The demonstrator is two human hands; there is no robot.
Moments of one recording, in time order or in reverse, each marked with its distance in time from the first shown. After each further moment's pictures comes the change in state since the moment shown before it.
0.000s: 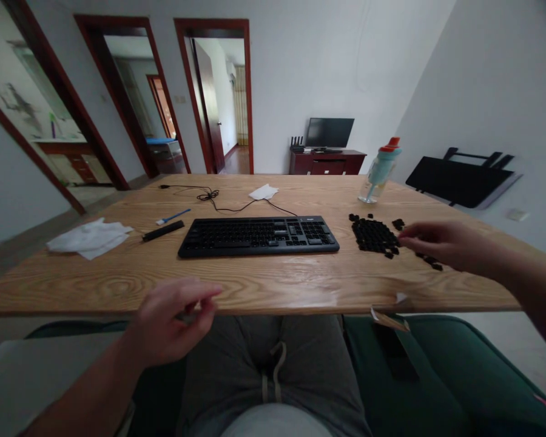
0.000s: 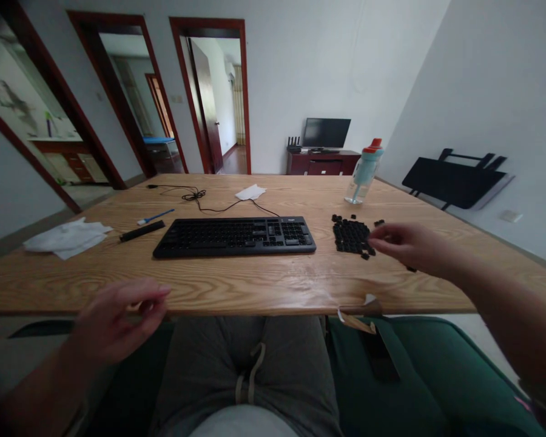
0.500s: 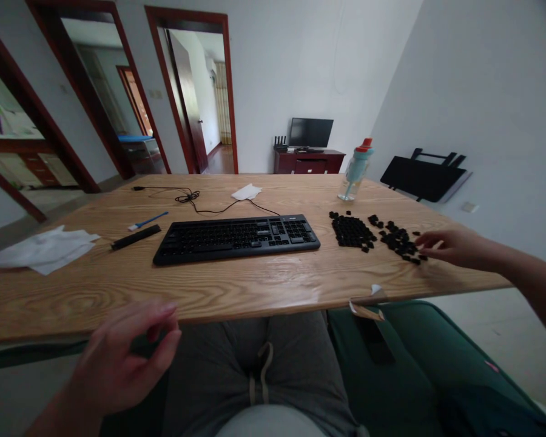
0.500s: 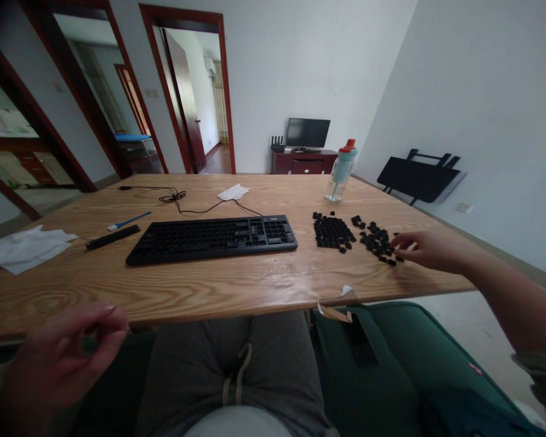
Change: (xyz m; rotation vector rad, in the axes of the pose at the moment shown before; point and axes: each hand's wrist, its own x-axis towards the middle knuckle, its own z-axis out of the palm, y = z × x) left_hand -0.040 -0.005 0.000 -0.074 0.023 -0.201; right_hand -0.010 0.034 -0.022 -0.492 0.354 0.148
